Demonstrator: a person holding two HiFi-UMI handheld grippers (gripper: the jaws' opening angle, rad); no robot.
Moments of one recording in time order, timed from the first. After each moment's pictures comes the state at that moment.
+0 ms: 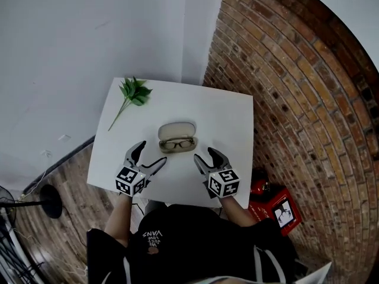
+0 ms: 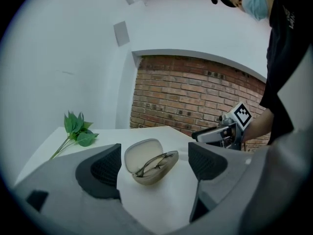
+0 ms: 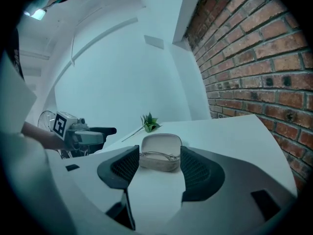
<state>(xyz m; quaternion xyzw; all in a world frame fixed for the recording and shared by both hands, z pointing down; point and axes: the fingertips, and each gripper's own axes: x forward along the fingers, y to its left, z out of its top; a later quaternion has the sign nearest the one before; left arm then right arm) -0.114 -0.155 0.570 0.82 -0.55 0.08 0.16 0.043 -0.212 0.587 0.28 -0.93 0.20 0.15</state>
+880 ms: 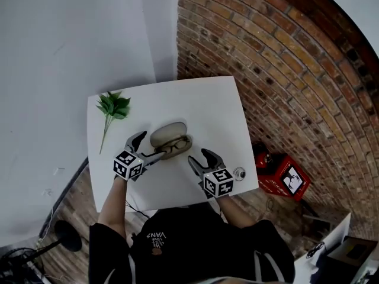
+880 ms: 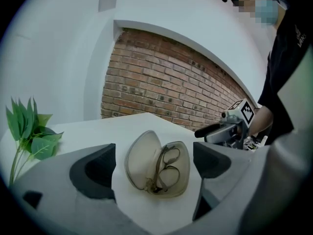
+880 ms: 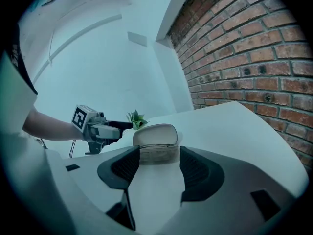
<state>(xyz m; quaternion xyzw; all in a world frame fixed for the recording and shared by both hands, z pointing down) -0.116 -0.233 0.618 0.91 -0.35 0.14 0.19 0.031 -0.199 0.619 0.38 -0.88 0.25 0.15</state>
